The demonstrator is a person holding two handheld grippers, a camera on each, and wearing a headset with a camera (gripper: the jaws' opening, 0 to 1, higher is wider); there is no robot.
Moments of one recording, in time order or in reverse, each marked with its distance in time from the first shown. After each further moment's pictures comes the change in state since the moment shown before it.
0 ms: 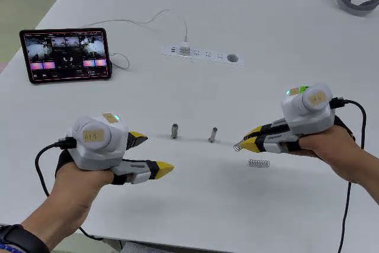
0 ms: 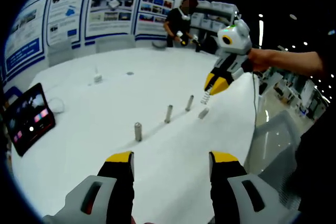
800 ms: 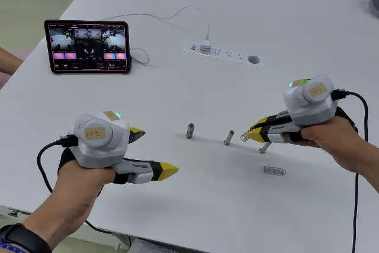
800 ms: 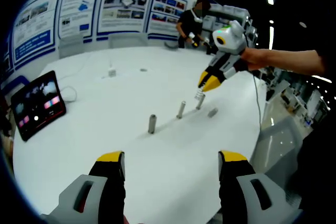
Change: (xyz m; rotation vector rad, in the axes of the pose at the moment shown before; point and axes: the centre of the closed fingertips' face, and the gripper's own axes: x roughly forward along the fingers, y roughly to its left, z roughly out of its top) left arm -0.015 0.022 -0.014 -0.073 -0.007 0.061; right arm 0.031 -0.025 0.023 -0.066 0.052 -0.007
